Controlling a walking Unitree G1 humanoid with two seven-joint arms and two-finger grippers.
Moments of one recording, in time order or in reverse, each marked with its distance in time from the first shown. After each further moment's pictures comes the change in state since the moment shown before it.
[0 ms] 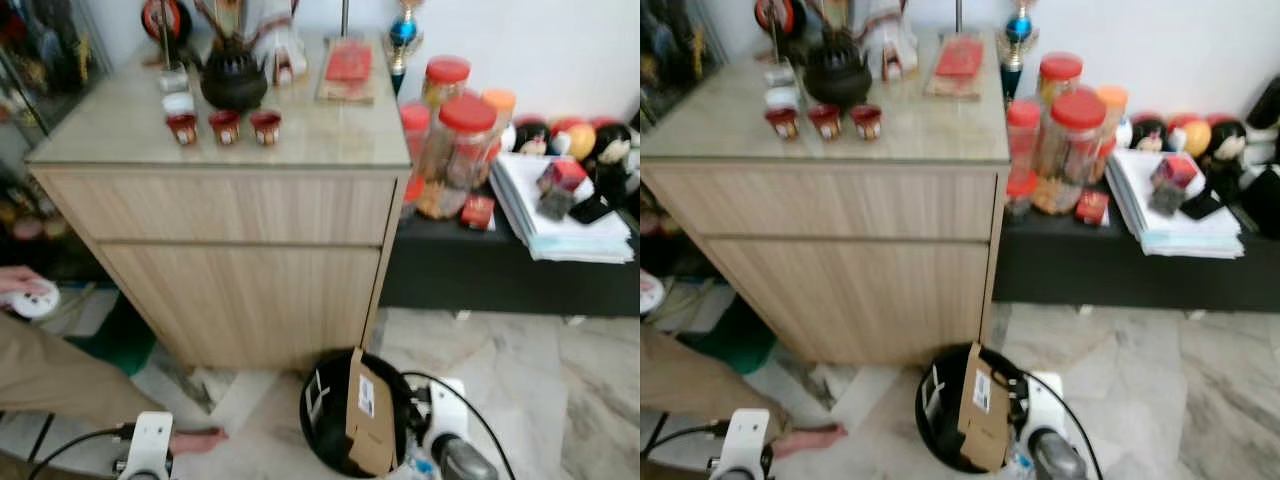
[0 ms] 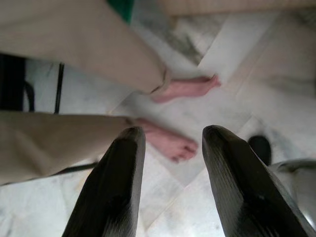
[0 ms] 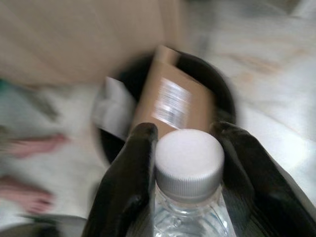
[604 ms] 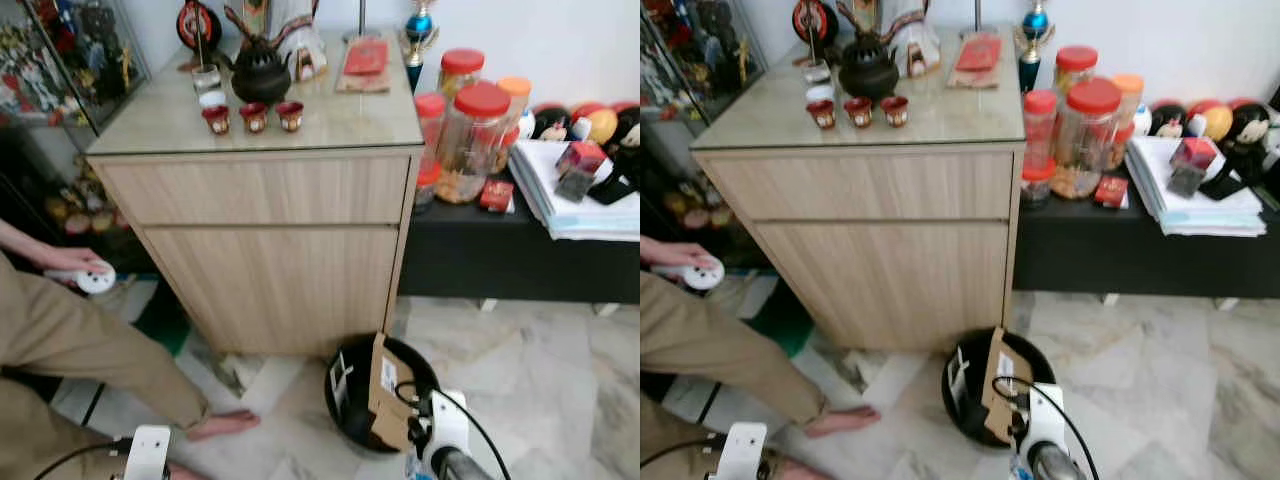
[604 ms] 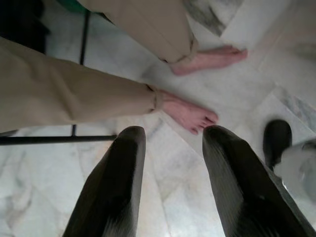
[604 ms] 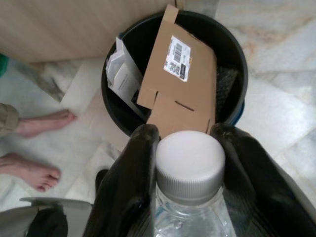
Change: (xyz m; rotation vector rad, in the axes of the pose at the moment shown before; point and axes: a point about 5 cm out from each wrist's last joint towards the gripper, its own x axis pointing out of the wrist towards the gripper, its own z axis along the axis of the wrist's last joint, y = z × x) left arm -0.004 -0.004 -0.015 0.019 0.046 -0.026; right arm -0.014 -0.020 -0.034 0.043 0.091 -0.099
